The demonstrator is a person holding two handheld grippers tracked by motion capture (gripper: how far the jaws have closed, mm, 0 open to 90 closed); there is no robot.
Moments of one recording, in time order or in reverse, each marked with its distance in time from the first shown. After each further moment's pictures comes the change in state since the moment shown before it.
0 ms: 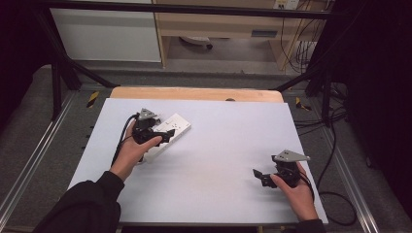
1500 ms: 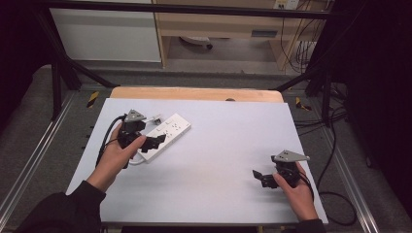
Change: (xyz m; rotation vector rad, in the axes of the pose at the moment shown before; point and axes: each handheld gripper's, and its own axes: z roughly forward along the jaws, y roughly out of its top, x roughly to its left) left arm -0.009 0.007 -0.067 0.039 0.005 0.032; right arm 0.000 -0.001 0.001 0.001 0.017 -0.005
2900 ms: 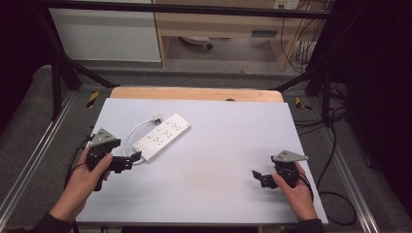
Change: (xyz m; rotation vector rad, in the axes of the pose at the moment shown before) left arm 0.016 -0.061 -0.061 -0.037 0.029 -0.035; right arm 0.002 0.000 0.002 0.017 -0.011 0.000
